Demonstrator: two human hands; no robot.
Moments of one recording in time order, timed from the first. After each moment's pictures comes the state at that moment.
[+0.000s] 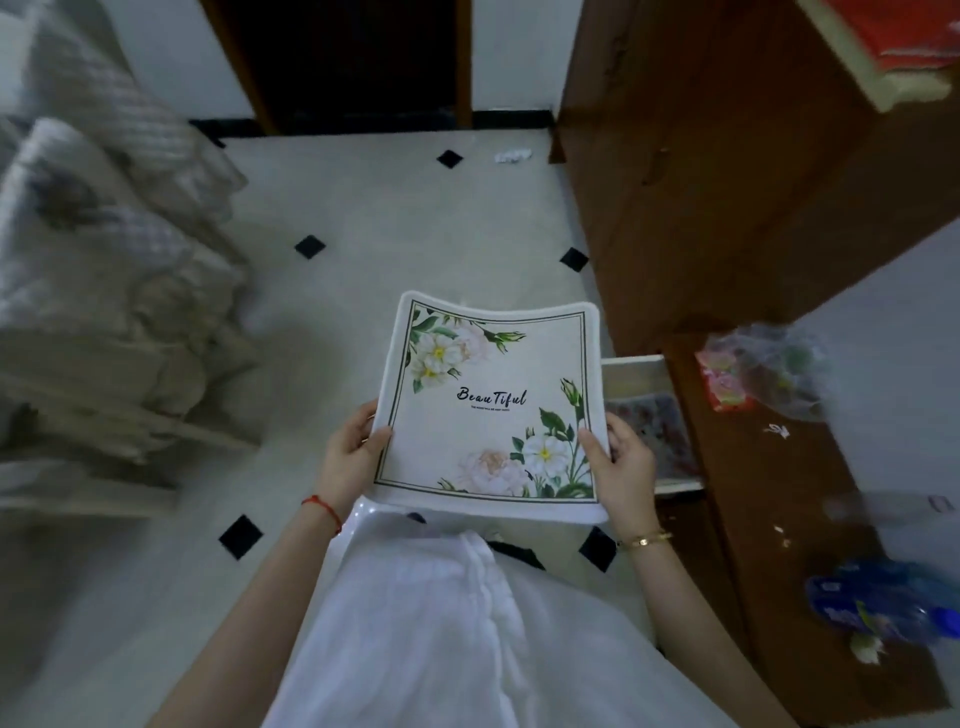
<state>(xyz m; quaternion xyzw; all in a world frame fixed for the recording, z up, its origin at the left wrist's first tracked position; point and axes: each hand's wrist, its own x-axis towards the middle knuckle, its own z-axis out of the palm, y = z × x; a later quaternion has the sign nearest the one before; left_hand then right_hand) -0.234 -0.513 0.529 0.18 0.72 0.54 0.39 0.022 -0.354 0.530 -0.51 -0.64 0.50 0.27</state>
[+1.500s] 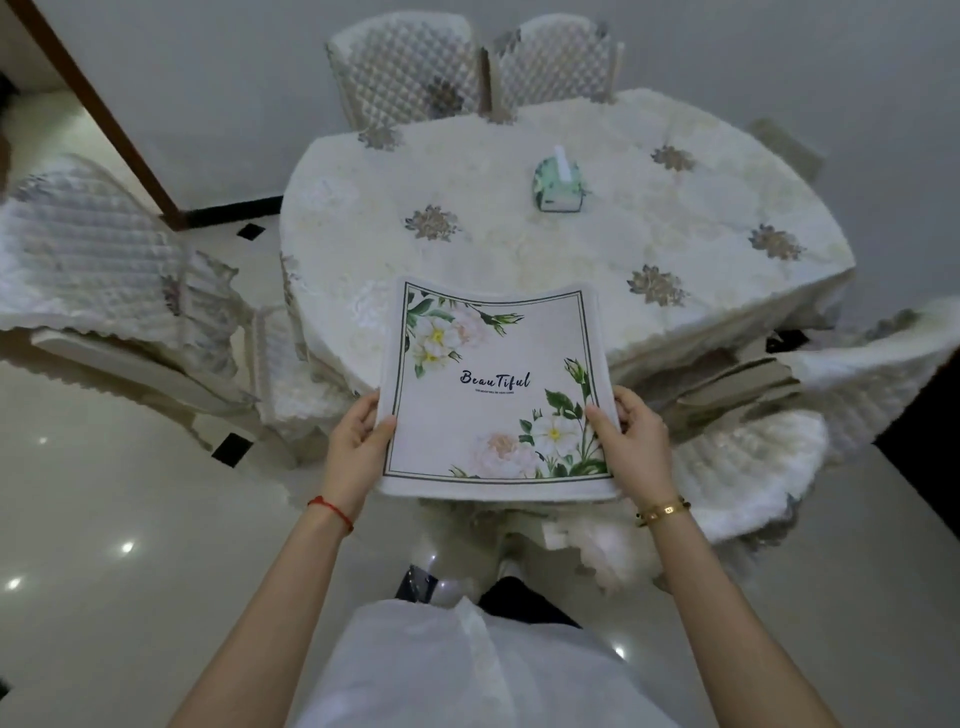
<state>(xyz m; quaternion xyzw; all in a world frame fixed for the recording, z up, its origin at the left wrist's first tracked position) -0.740 -0.870 0.564 -0.25 0.65 0.71 -0.10 -0.853 -0.588 0.584 0.04 -0.85 0.53 -0.04</state>
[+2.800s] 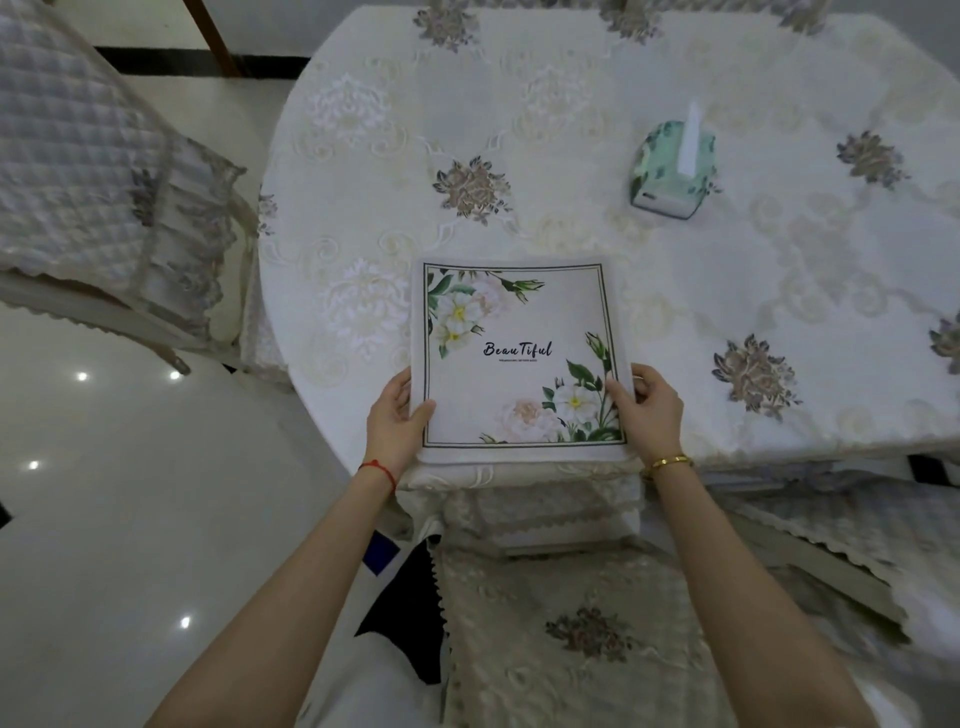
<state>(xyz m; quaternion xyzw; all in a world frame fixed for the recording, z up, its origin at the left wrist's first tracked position) -0.958 -0.863 0.454 -0.44 0.61 0.65 -0.10 -1.160 -0.632 0.457 0.07 -0.89 0.42 -0.15</state>
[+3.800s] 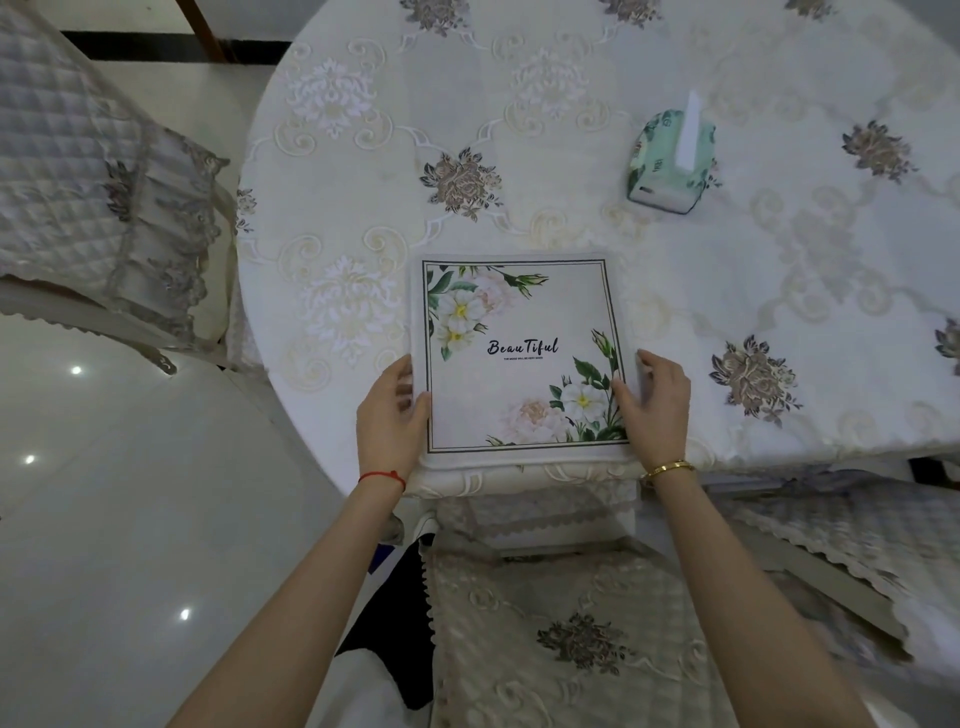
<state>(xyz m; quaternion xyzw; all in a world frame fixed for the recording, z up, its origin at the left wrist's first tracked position) -0.977 -0.855 0.456 -0.43 0.73 0.50 -0.15 -1.181 -0.619 0.437 0.17 -0.93 0.32 -0.05</state>
